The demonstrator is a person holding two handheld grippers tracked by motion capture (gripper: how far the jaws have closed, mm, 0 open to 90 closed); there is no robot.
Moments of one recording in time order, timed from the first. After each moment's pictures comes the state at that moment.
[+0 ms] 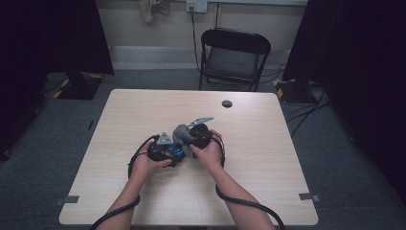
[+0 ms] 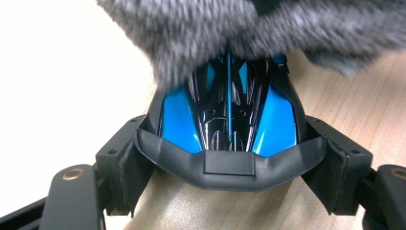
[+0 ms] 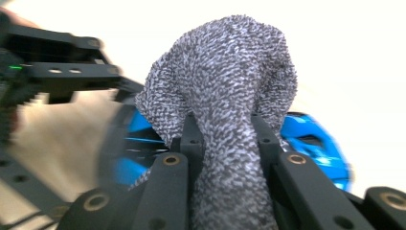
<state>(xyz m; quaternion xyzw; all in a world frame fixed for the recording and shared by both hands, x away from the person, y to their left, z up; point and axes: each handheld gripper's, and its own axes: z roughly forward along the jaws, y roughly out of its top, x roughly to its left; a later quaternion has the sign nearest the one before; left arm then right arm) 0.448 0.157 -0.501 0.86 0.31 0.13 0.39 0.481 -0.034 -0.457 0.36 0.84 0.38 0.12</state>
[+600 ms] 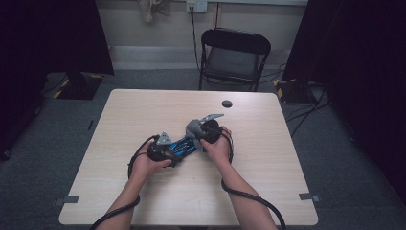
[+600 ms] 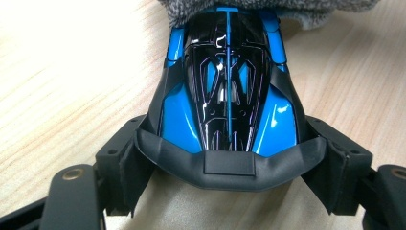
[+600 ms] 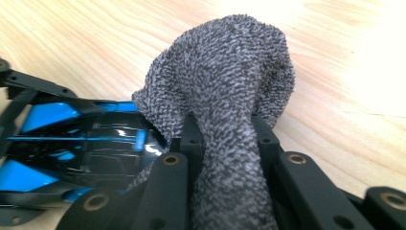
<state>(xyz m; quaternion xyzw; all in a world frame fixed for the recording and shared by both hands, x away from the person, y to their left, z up) 0.448 0.157 -0.501 0.86 0.31 0.13 0.39 0.507 -0.067 -0.470 0.40 0.83 0.37 0.15</state>
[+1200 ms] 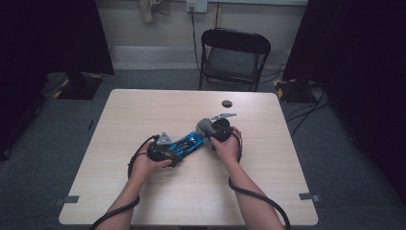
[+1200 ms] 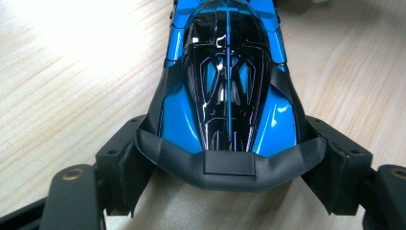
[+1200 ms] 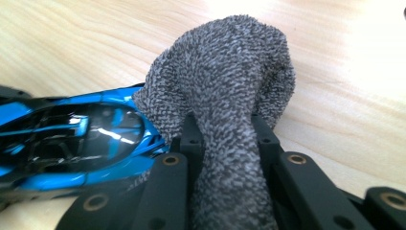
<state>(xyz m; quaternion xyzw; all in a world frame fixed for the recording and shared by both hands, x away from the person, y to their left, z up) 0.448 0.157 -0.501 0.86 0.31 0.13 0.39 0.509 -0.099 -0.469 0.44 0.80 0.37 0.15</state>
